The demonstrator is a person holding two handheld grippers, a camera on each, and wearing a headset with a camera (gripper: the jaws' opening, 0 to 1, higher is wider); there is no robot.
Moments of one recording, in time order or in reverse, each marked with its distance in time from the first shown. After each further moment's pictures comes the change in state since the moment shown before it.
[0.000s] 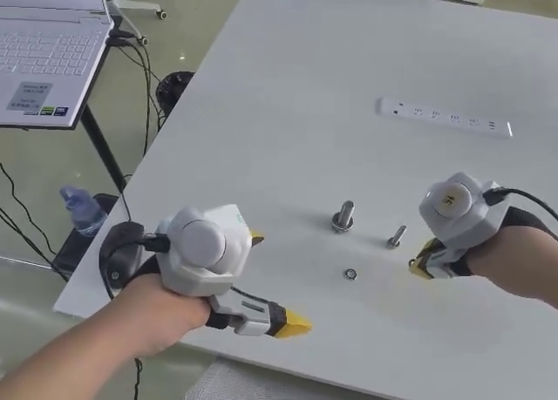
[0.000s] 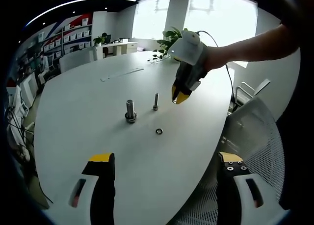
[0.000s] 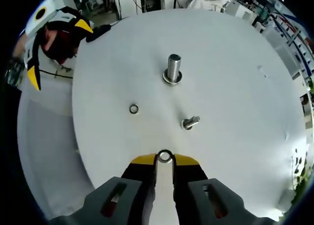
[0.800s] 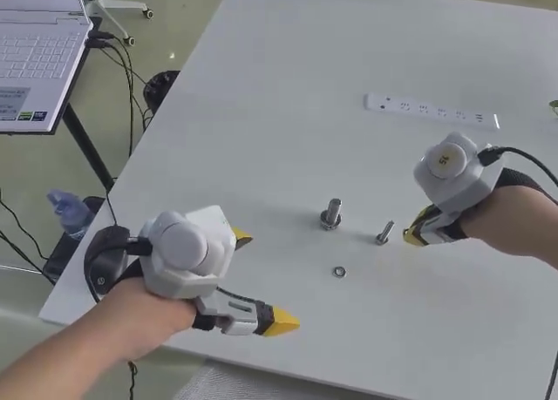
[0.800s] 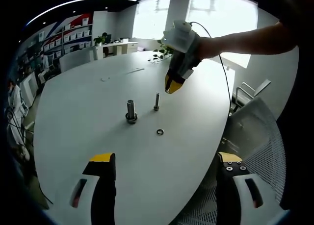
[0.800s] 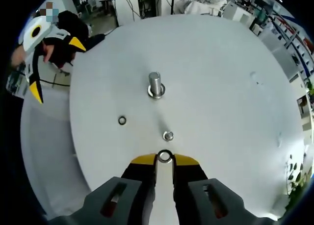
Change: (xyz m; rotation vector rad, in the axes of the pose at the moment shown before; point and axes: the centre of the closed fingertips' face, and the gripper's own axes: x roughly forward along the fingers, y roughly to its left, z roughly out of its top) left arm 0.002 0.004 0.001 -0.006 -0.004 0.001; right arm -0.016 -0.029 0.028 -0.007 -0.027 -0.011
